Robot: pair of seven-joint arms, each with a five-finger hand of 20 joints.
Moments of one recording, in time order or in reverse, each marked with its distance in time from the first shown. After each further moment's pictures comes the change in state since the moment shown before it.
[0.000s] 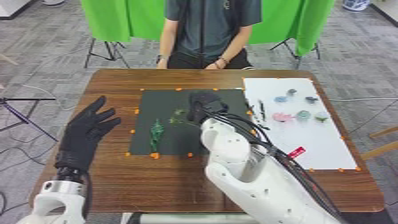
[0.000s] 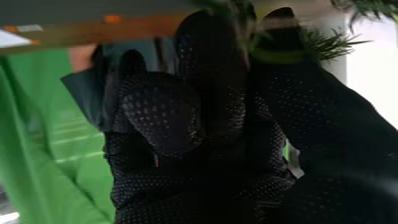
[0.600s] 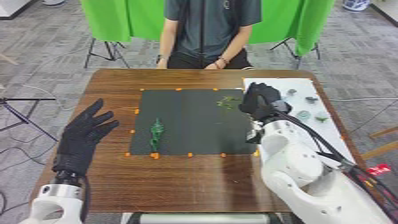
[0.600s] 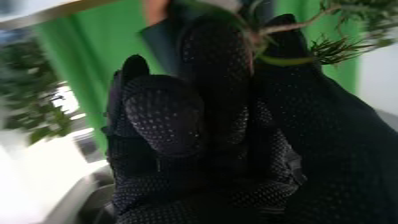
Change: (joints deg) left arm 2.0 0.7 -0.6 0.0 -0.9 0.4 1.6; right arm -9.3 19.4 10.7 -13.5 6.0 16.1 -0.1
